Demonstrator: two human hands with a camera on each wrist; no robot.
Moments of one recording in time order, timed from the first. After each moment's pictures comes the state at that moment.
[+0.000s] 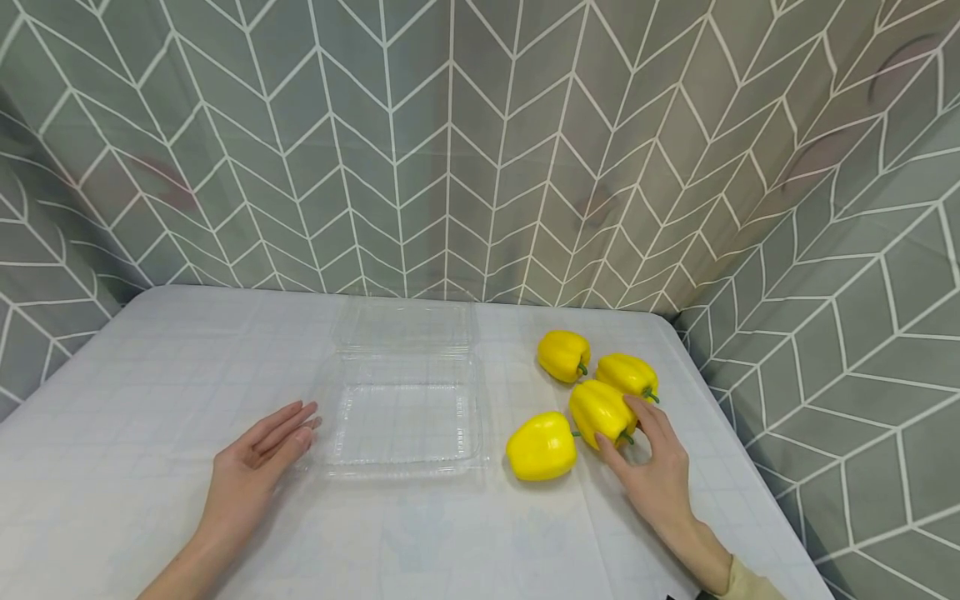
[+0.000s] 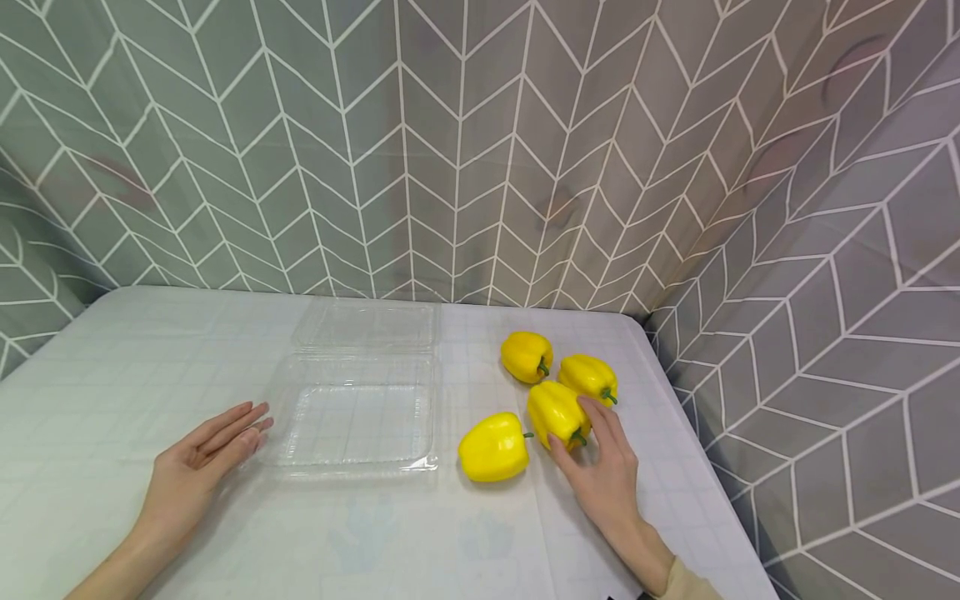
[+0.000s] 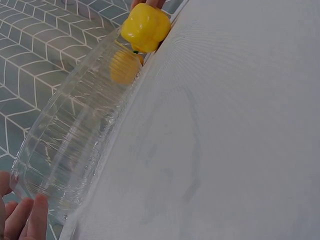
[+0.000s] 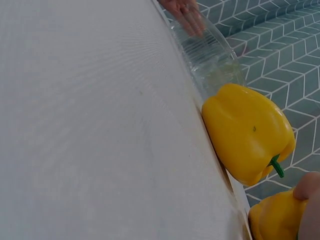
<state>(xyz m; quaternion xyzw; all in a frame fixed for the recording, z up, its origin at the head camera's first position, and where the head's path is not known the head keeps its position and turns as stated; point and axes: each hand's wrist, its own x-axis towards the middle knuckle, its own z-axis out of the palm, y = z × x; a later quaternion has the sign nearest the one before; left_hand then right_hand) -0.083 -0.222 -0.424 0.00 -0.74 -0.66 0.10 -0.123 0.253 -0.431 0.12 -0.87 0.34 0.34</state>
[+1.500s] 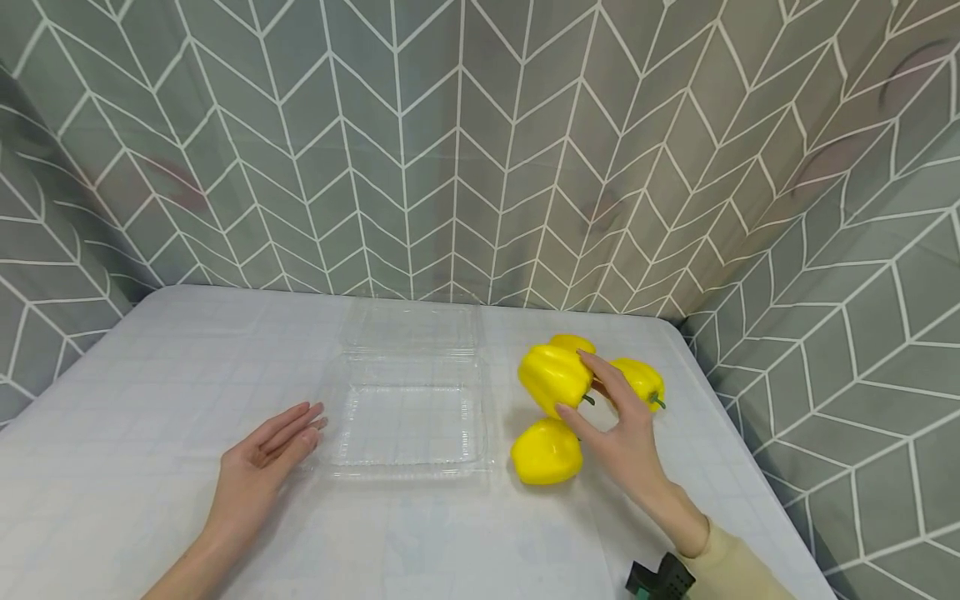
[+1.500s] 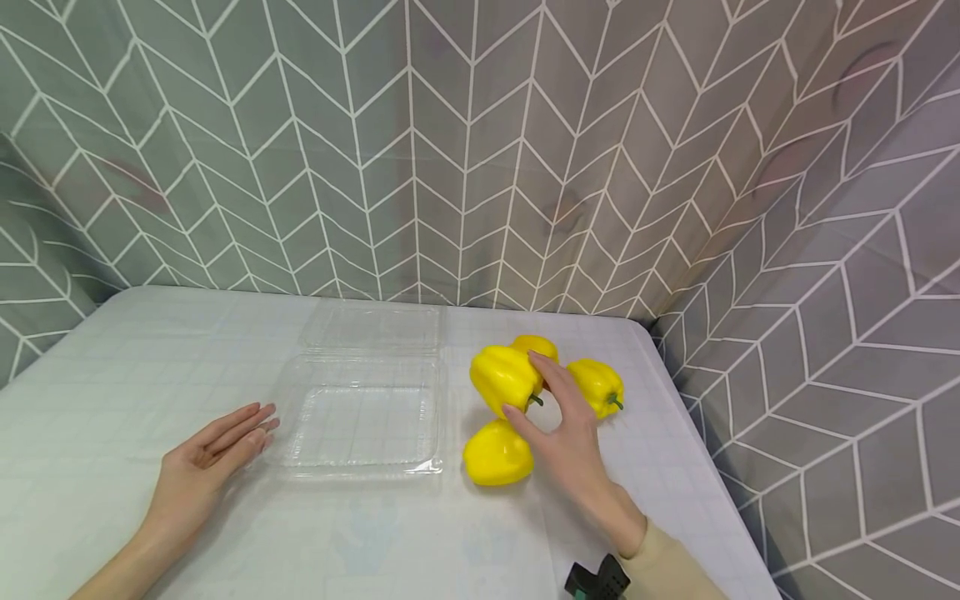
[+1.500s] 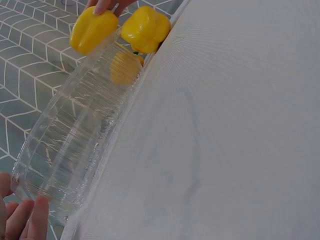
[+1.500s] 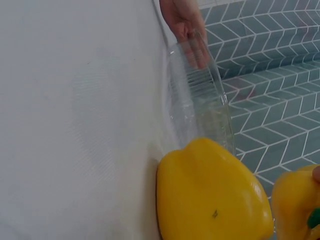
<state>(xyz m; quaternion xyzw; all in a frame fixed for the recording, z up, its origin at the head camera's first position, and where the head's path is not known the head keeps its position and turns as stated) -0.081 -0.223 -0.425 -0.01 -0.72 -0.68 0.11 -0.141 0.197 -0.371 0.22 -0.83 0.45 0.25</state>
